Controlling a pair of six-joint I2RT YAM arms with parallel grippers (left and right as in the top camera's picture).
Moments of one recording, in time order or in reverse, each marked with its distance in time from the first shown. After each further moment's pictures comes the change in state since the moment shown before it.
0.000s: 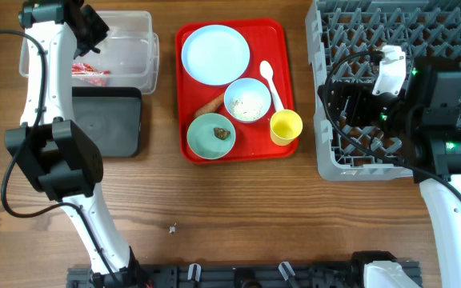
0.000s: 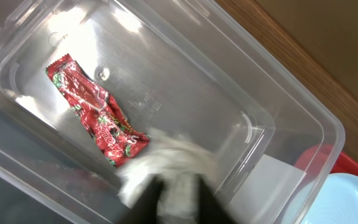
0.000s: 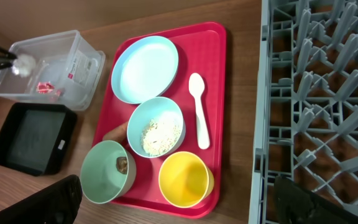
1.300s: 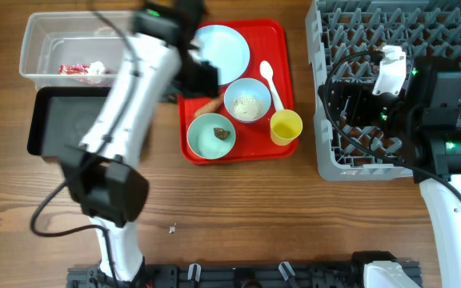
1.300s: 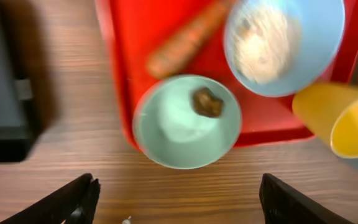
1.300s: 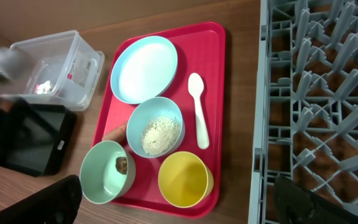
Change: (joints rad) left arm -0.532 -0.164 -0.098 -0.503 0.126 0.145; right arm 0.000 0.000 0.000 -0.001 0.003 0.000
